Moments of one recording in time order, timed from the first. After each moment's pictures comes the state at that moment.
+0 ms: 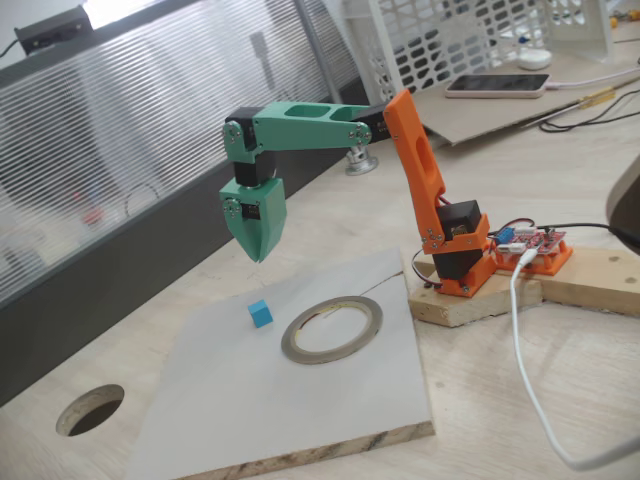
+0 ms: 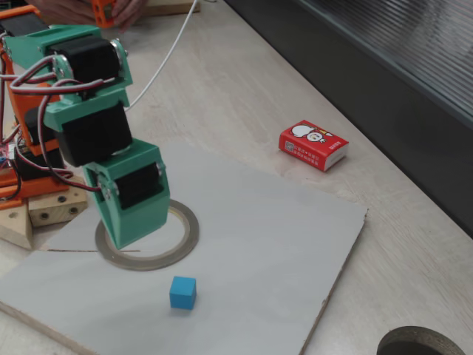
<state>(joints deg) 18.4 83.8 73.7 83.6 96.5</state>
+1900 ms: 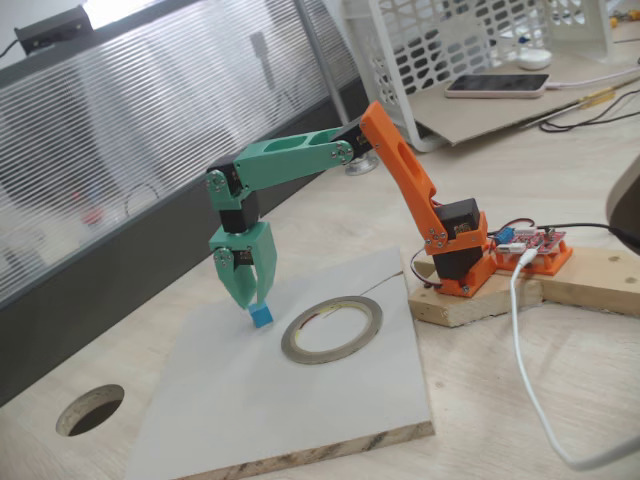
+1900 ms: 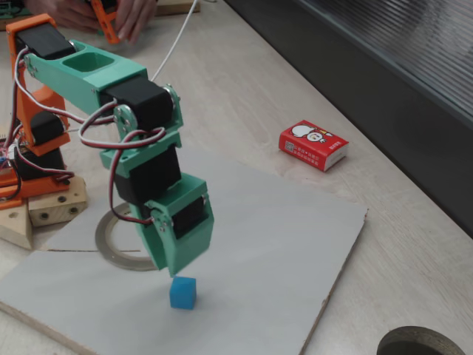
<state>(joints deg) 10.5 72.6 72.9 78.6 96.5</state>
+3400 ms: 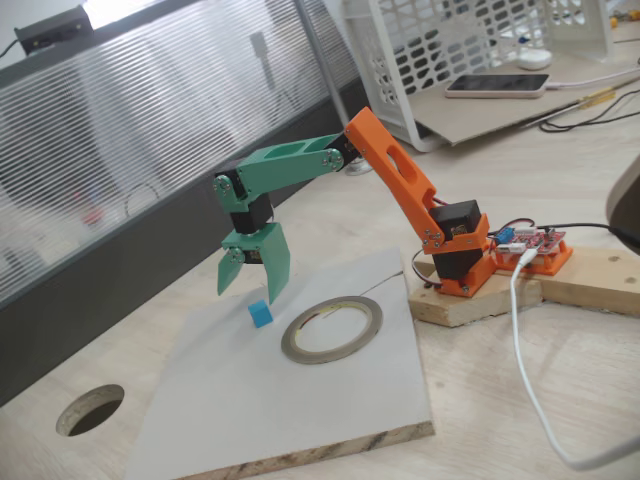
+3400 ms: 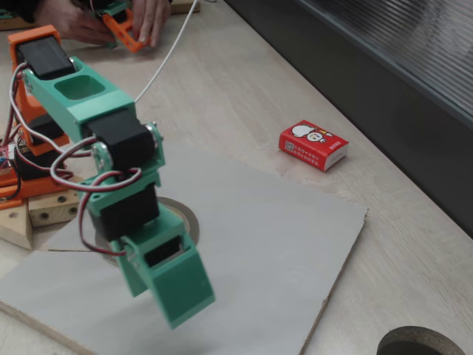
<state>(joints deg) 17.2 65.6 68.8 79.8 96.8</state>
